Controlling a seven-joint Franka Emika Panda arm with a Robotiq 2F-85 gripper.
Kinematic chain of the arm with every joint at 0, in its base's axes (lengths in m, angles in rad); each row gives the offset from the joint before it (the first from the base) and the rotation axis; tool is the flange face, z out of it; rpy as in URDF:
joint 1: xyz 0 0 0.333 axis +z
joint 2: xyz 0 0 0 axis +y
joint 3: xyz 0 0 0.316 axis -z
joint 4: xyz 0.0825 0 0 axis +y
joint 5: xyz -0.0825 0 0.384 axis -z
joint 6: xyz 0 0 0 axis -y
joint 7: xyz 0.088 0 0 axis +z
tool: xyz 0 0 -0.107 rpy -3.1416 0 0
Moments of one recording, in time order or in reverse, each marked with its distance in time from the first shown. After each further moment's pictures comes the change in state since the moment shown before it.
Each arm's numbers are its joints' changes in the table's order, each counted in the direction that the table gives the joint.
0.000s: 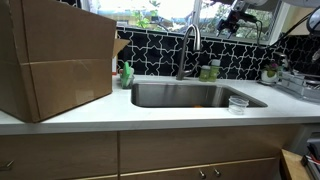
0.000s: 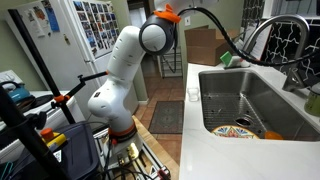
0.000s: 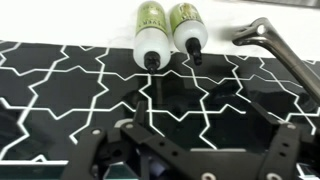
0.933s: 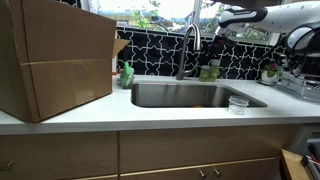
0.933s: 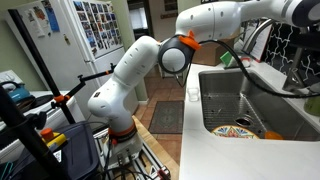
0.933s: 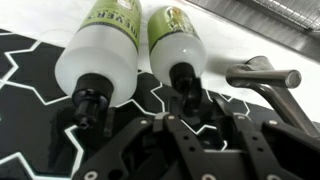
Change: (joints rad) arm -0.009 0.232 -0.087 -0.035 -0.068 0.133 0.287
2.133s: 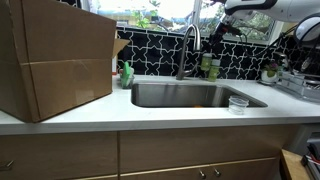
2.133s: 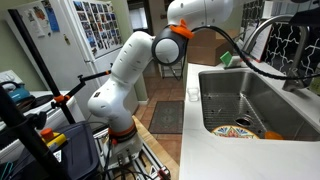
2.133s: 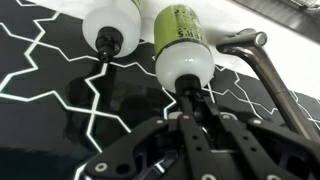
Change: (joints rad) arm 0.002 -0.094 0.005 0.003 0.000 -0.003 -0.010
